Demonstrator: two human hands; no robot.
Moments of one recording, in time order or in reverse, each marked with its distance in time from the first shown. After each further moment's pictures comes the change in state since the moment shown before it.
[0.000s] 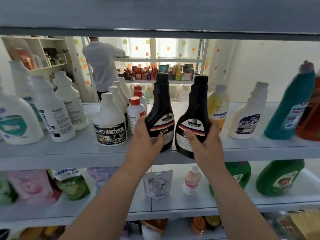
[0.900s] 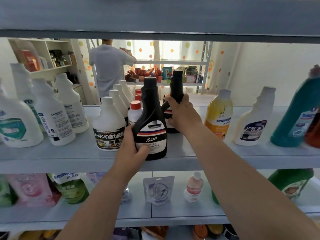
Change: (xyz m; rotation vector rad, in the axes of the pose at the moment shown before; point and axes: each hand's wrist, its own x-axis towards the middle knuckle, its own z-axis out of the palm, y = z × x) left_hand -0.001 -0.032 -0.022 -0.230 -0.062 -0.167; right_hand 0.128 -0.009 0.075 -0.970 -0.411 -0.229
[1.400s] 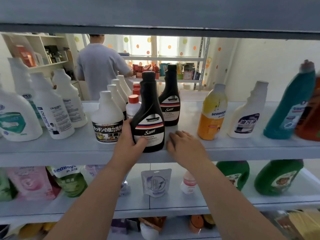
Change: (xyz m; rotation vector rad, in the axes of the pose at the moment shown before) left_hand -0.004 0.007 -0.002 -0.001 0.036 -0.002; right_hand -0.115 0.011 0.042 -0.069 -0.012 -0.105
